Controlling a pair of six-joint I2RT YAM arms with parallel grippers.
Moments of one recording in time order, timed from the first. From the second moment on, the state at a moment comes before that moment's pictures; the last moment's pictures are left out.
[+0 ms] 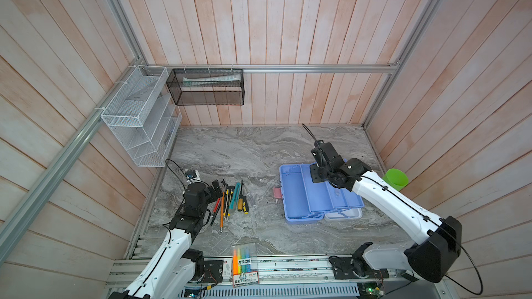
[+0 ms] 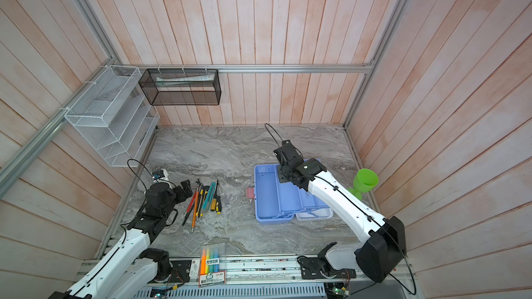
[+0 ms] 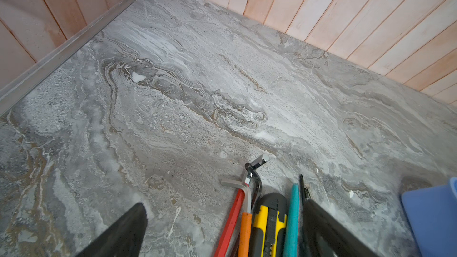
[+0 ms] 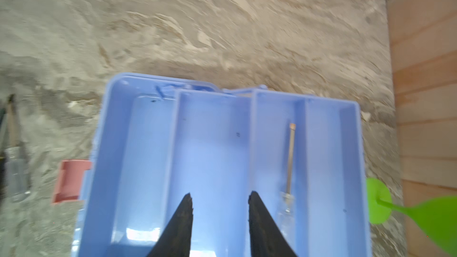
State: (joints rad) left arm -0.18 0.81 0.37 -0.09 -0.21 -0.41; right arm 0.67 1.35 1.22 -0.84 0.35 0.34
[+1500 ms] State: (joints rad) left arm -0.17 0.80 0.37 -0.09 -0.21 -0.41; right arm 1.06 2.11 1.50 -0.49 0.06 0.42
